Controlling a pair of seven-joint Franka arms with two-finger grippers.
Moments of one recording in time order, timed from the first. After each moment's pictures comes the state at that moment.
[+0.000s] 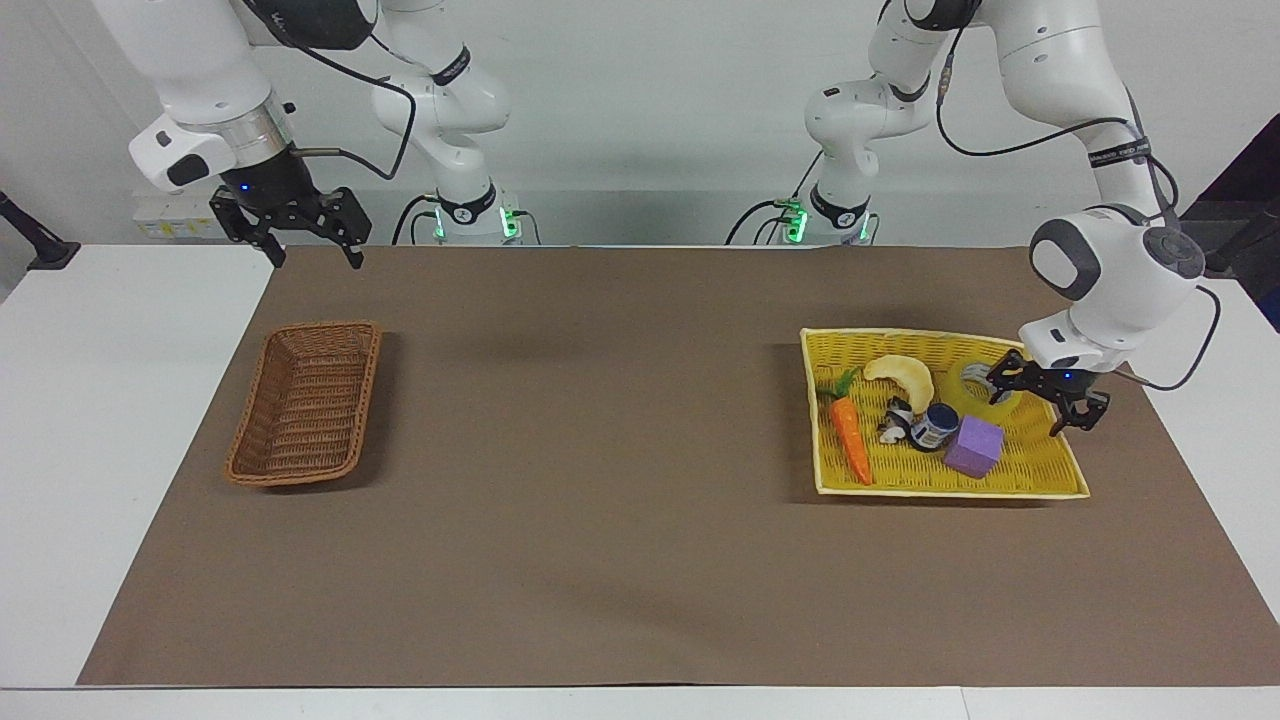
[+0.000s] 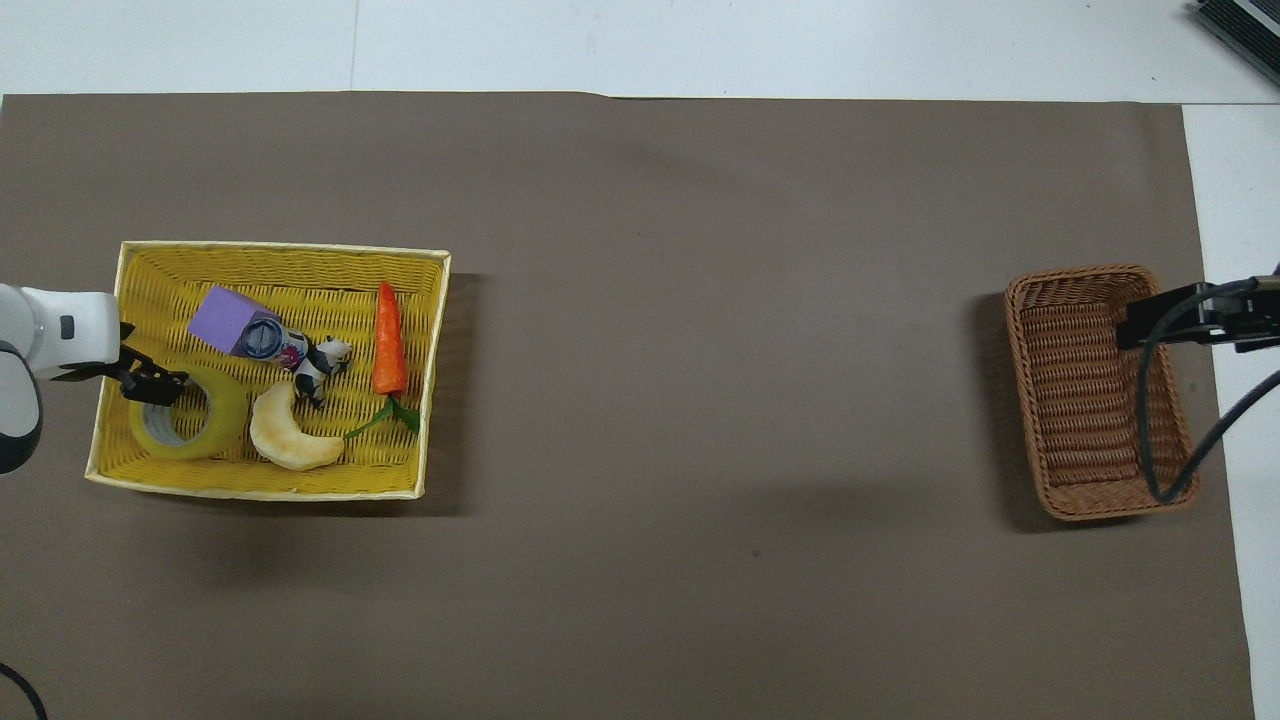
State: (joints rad) left arm 0.16 0.21 0.03 -2.06 -0.07 2.34 1.00; right arm 0.02 -0.01 -0.05 -1.55 0.00 1.53 0.01
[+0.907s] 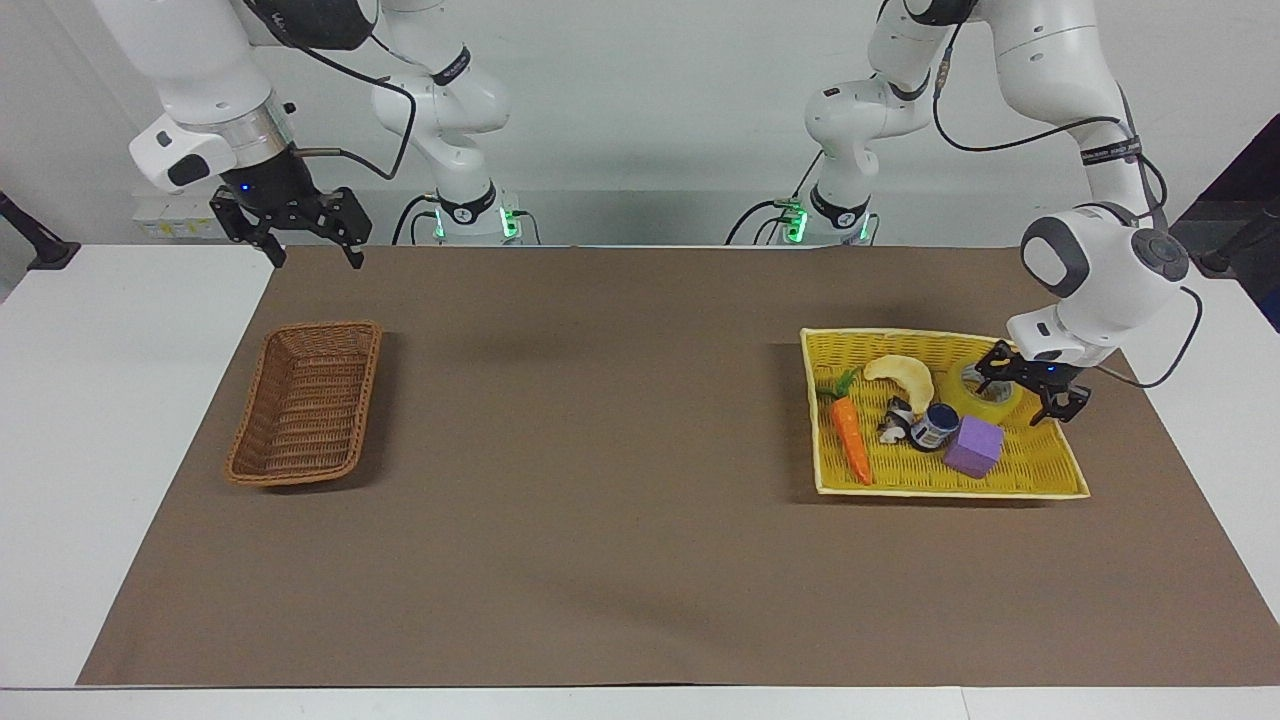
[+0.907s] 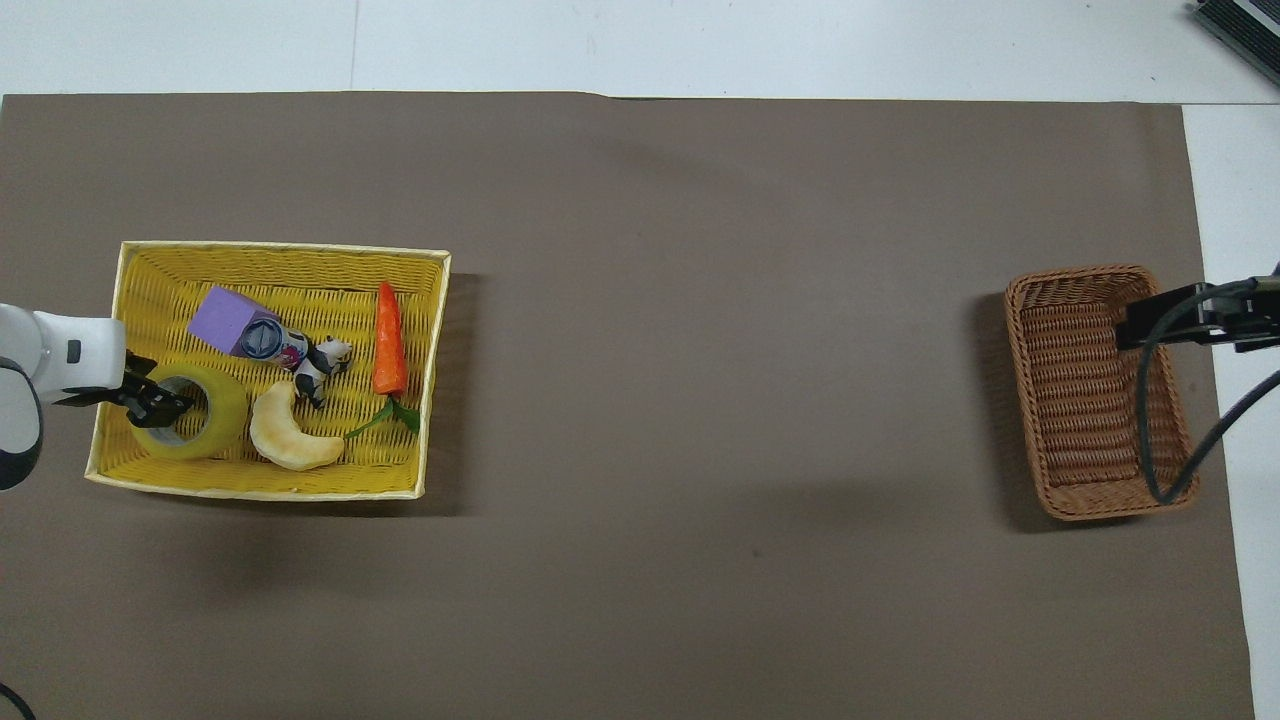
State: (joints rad) left arm 0.17 0.18 0.04 -2.10 -0.07 2.26 1.03; right arm 0.02 -0.01 -0.05 -1.55 0.00 1.53 0.01
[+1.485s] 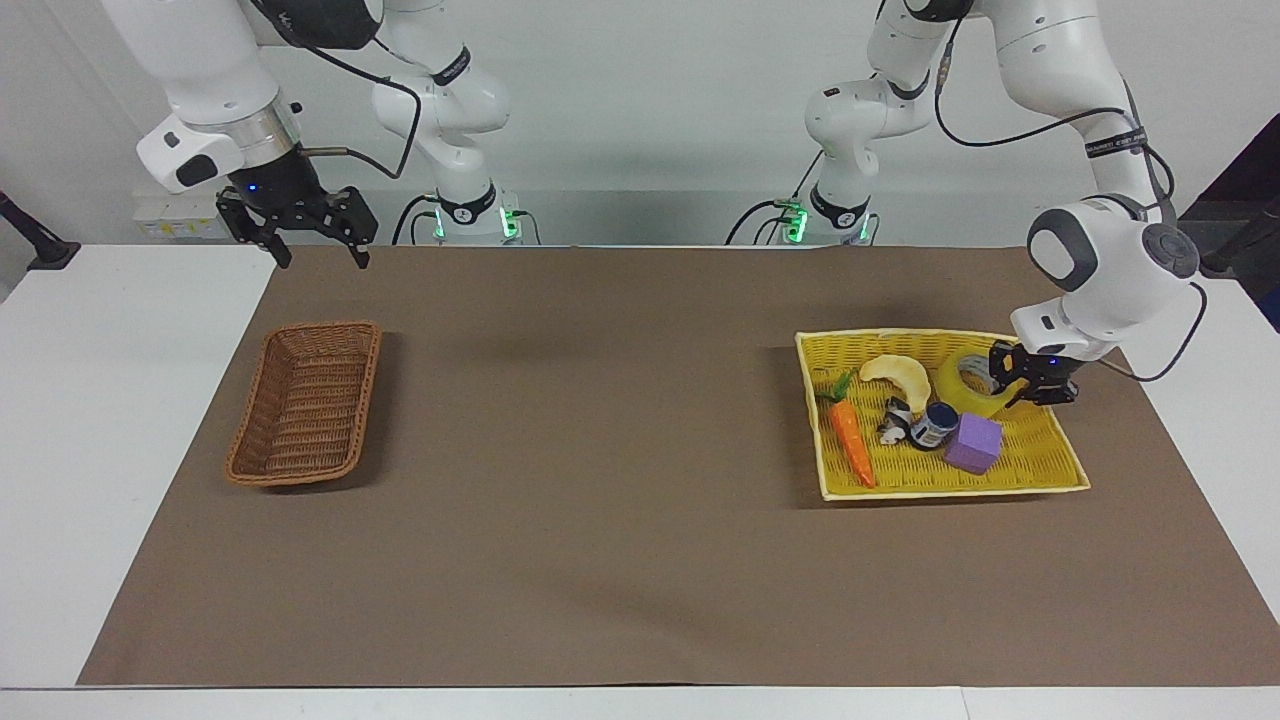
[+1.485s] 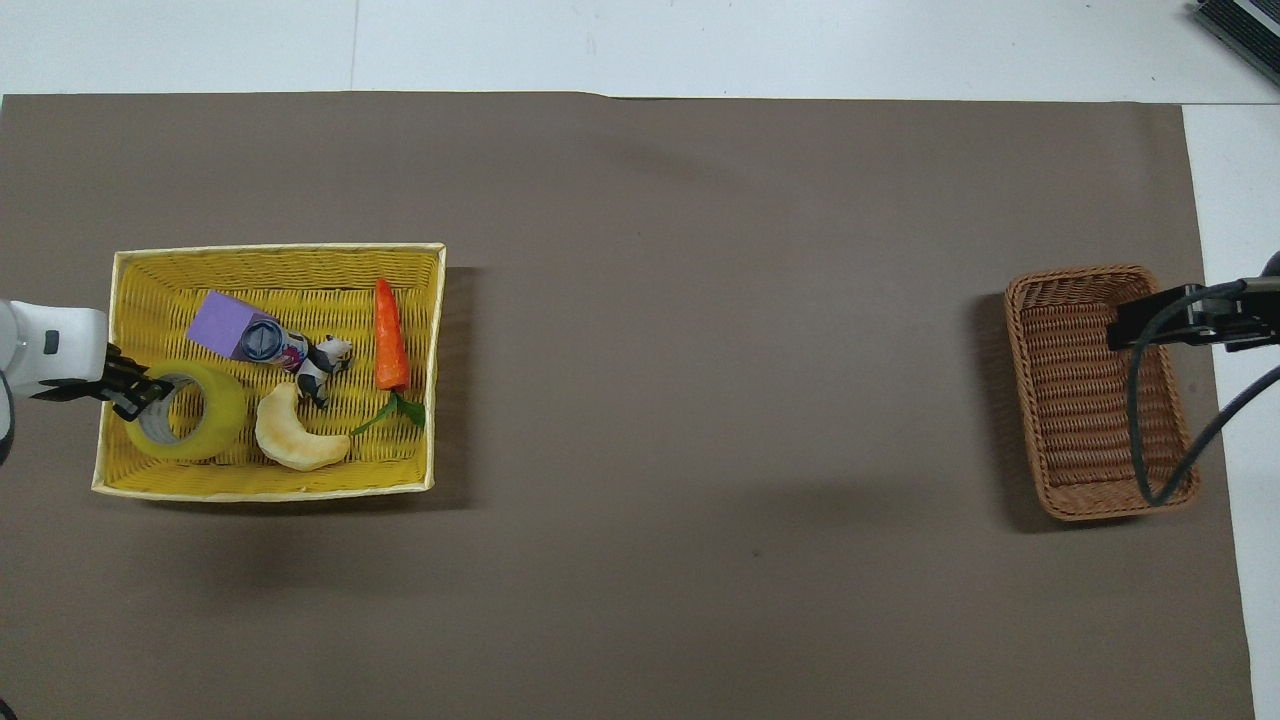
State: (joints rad) left arm 0.17 0.15 0.03 -2.04 -0.07 2.16 1.01; right arm 0.02 -0.01 -0.05 -1.55 0.01 1.53 0.01
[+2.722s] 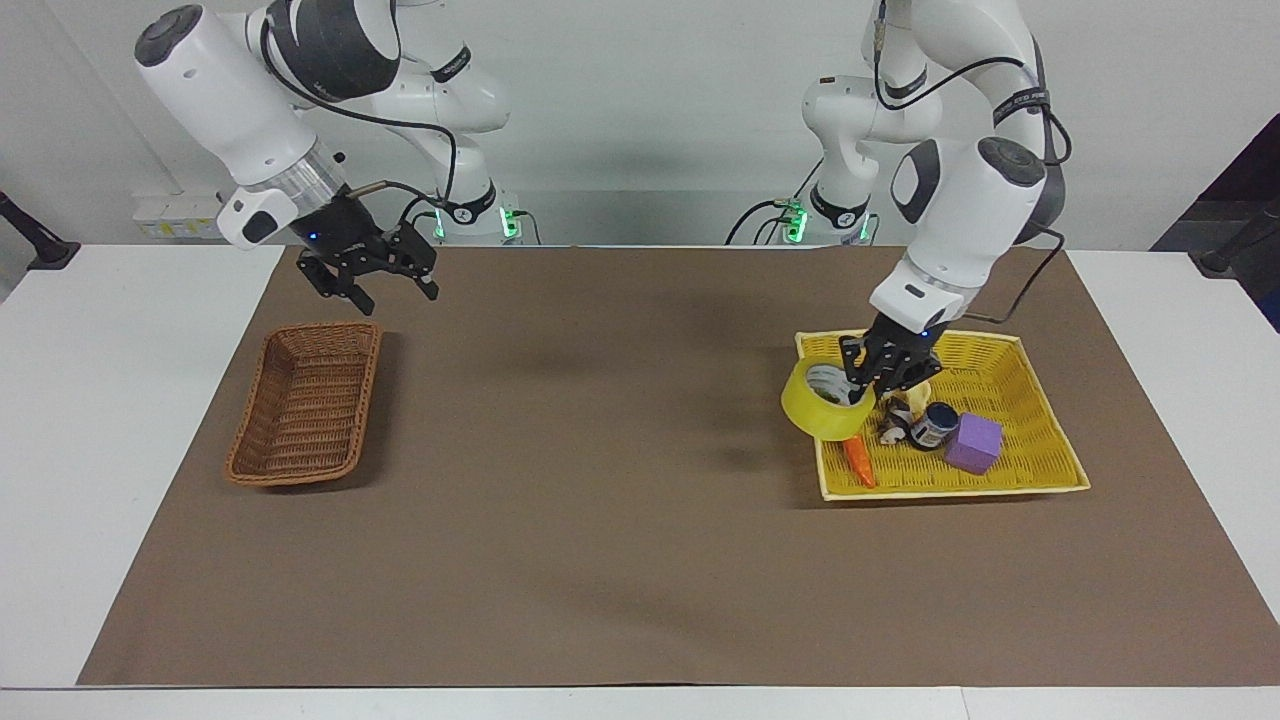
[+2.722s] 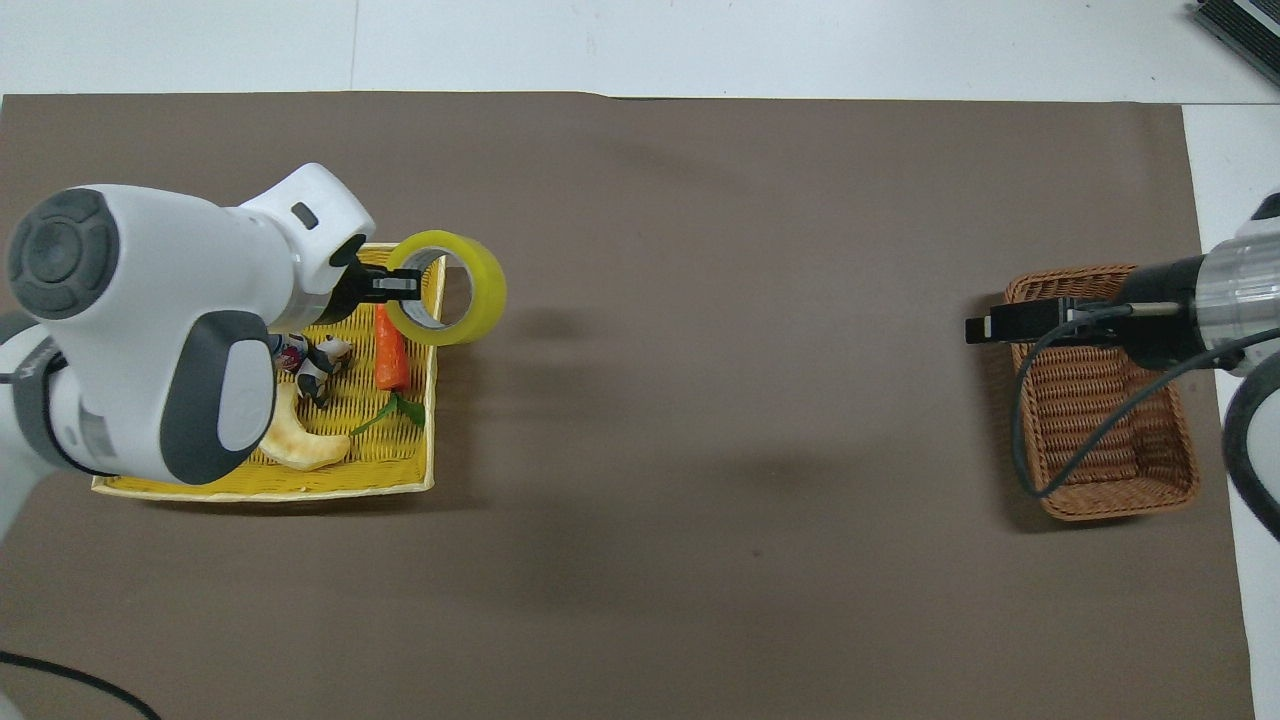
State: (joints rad) left arm -0.32 0.13 0.00 -1.89 -0.18 2.28 -0.12; right arm 0.04 -0.07 -0.04 -1.88 0.42 1.90 -0.13
